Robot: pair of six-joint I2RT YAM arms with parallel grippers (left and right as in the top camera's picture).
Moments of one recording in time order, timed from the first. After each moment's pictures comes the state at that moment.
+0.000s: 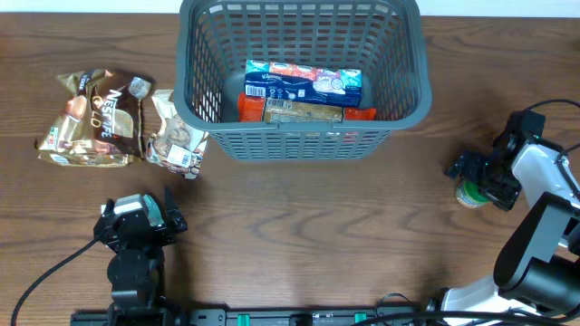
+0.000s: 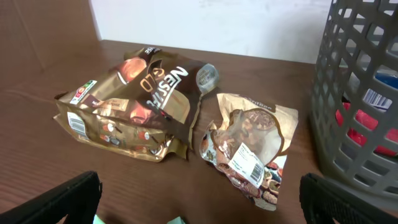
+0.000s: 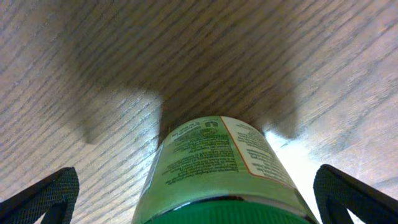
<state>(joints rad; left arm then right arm) 0.01 0.01 0.10 -0.31 -0.22 -0.07 -0.42 1.75 1.05 -0.76 0.02 0.23</state>
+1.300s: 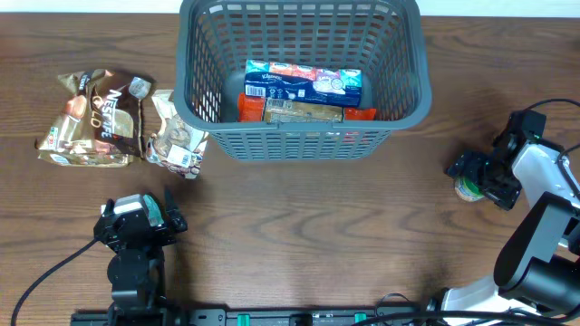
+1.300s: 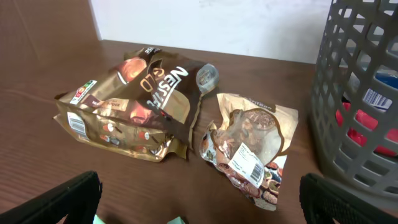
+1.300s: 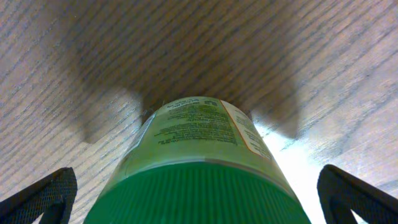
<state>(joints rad) 0.01 0.01 0.10 -0.31 -0.22 -0.07 -0.42 1.75 1.05 -0.75 0.02 0.22</state>
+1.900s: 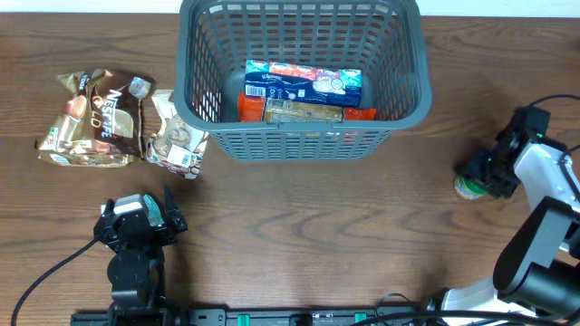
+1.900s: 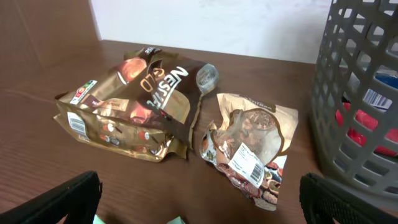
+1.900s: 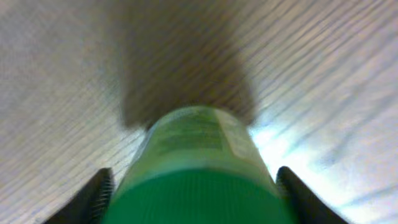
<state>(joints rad) 0.01 0.01 0.10 -0.31 -0.22 -0.07 -0.42 1.73 1.06 -0.73 0.01 0.22</state>
